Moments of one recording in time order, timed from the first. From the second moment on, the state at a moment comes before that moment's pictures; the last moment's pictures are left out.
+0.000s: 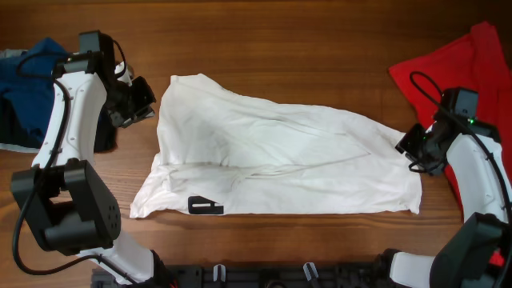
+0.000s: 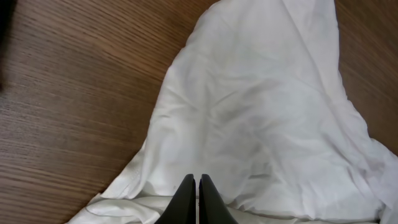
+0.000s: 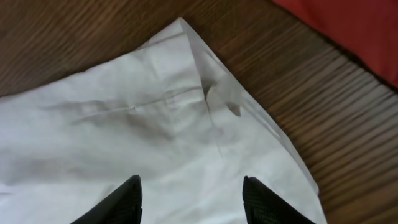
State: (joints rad) left arm 0.15 1.83 1.49 -1.11 0.25 -0.36; right arm -0.31 1.50 0.94 -0.82 -0.02 0.40
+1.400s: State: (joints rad) left arm 0.15 1.83 1.49 -1.07 0.25 -0.36; right arm -0.31 1.57 0.88 -0.69 -0.09 0.42
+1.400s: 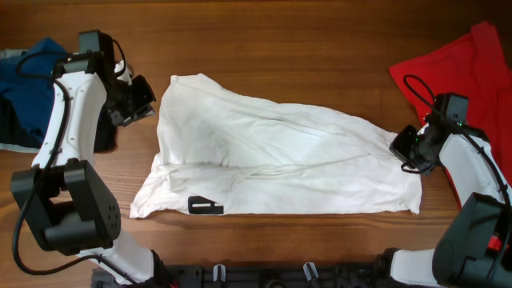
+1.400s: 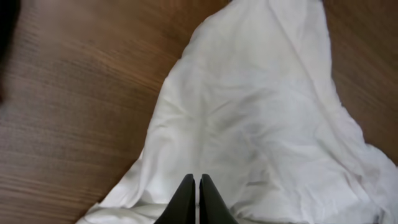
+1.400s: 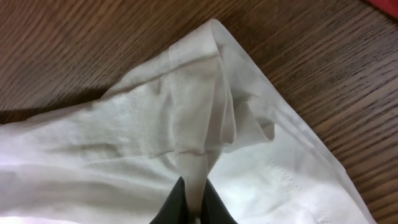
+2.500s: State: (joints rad) left arm 0.10 2.15 1.50 -0.58 0.27 -0.34; right arm -0.31 1.57 0.88 -0.70 -0.09 0.42
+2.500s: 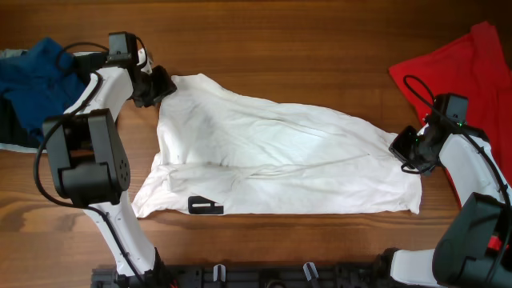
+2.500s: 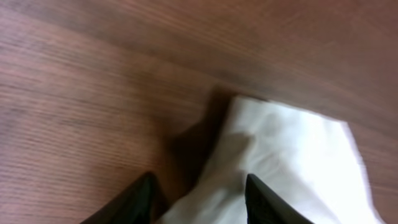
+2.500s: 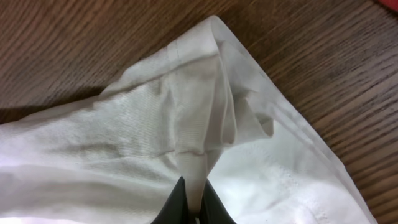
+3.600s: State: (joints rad) left arm 0.17 1.76 1.50 -1.13 0.40 -0.34; right arm -0.33 1.57 1.21 -1.10 -0.02 0.39
